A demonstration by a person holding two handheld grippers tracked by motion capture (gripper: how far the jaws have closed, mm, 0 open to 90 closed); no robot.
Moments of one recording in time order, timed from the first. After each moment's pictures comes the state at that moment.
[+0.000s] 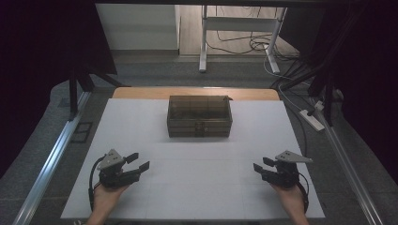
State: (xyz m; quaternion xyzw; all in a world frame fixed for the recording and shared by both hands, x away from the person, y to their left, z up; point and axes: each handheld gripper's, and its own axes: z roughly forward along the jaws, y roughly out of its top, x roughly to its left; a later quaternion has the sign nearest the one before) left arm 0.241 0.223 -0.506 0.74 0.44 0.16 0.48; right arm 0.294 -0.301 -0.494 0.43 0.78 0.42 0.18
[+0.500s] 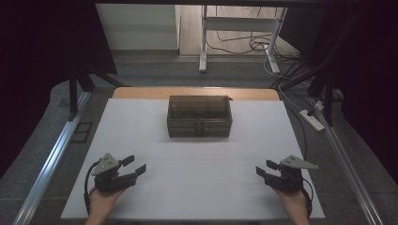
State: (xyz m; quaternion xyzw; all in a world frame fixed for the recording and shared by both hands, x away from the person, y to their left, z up) left arm 0.227 0.231 -0.508 0.73 0.44 0.18 0.49; right arm 0.279 -0.308 -0.493 0.43 0.77 0.44 0.19
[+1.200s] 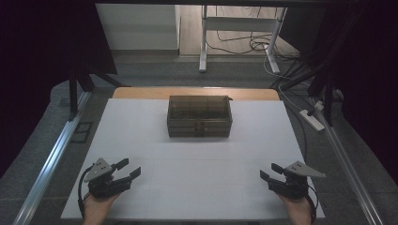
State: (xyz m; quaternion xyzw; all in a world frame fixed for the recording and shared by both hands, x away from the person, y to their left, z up) left arm 0.213 0.242 -0.512 0.72 0.45 0.19 0.49; right arm 0.263 -0.320 -0.497 0.44 0.75 0.45 0.21
